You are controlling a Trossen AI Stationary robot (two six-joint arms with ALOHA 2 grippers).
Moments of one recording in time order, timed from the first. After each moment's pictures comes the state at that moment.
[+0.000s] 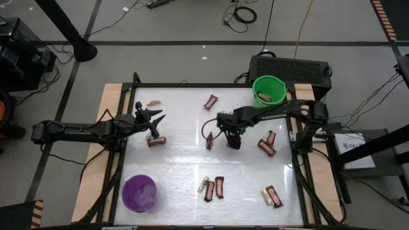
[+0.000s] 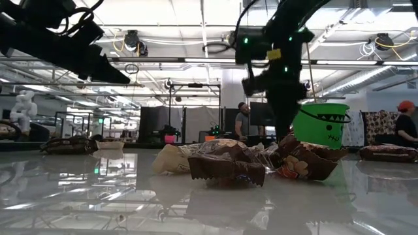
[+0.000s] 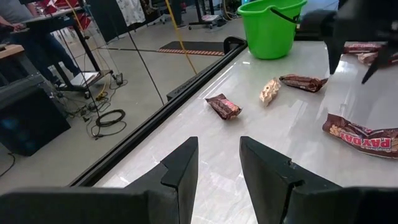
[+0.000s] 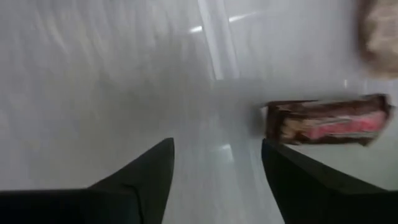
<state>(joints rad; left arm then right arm) 0.11 0.56 0.21 0.10 -0.47 0.06 -0.15 1.79 1.19 -0.85 0.09 0.12</state>
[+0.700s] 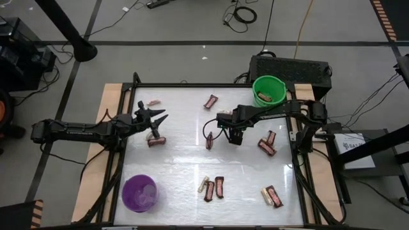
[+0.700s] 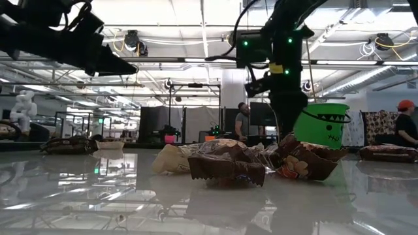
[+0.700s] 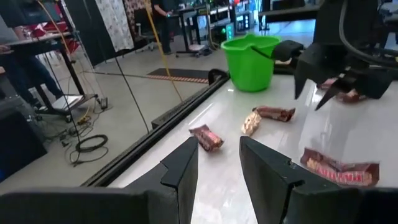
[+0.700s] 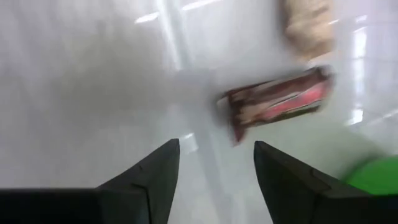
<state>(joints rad) 0.11 0.61 0.18 0.31 -0.41 0.08 -0.15 1.80 1.22 -0.94 0.29 0.15</state>
